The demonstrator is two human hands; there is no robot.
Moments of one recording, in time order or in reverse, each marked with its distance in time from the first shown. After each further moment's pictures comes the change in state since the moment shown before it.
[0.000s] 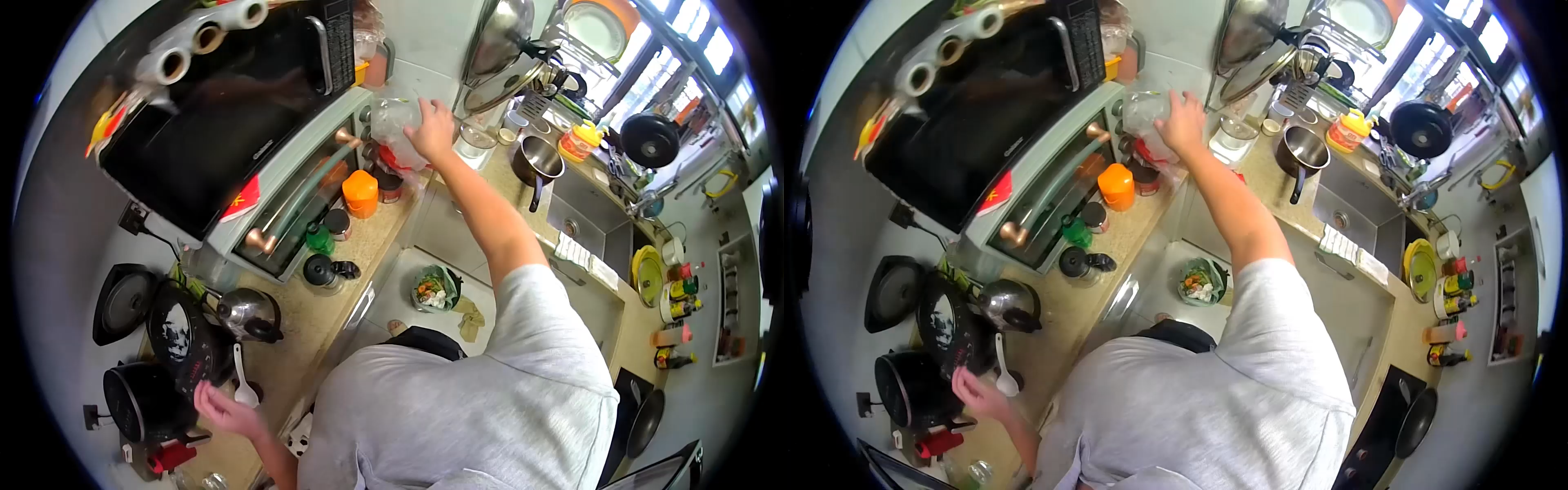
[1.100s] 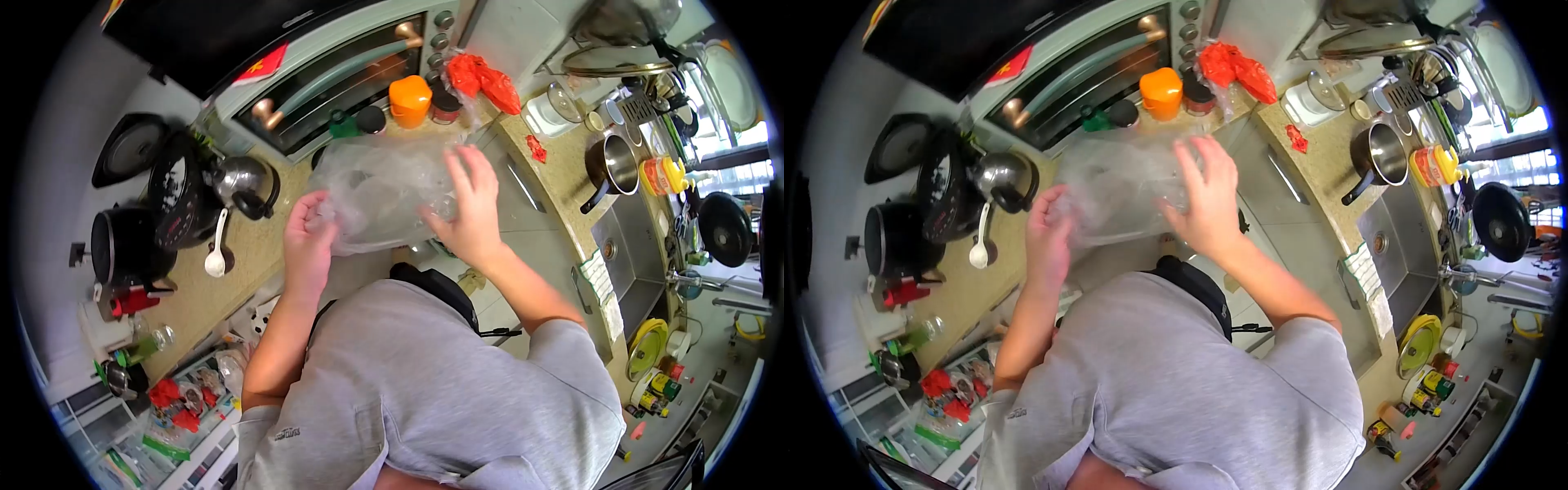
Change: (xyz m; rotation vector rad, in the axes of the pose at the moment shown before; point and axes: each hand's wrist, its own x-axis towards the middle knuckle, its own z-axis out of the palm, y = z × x) left_hand -0.097 0.188 0.143 -0.834 -0.652 -0.761; right_hand -0.137 -0.042 -0.186 0.496 -0.531 -0.218
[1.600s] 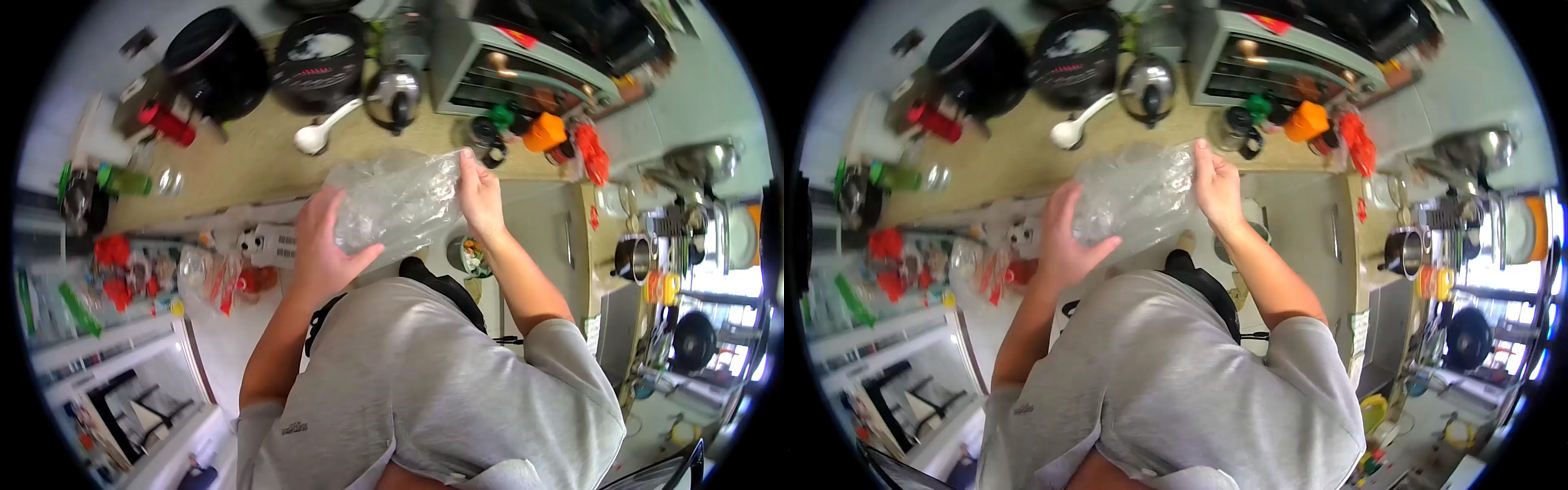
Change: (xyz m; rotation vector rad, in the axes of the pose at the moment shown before) left_hand -0.203 0.018 -0.221 0.983 0.394 0.506; right_hand -0.057 -0.222 0.130 0.834 -0.508 0.543
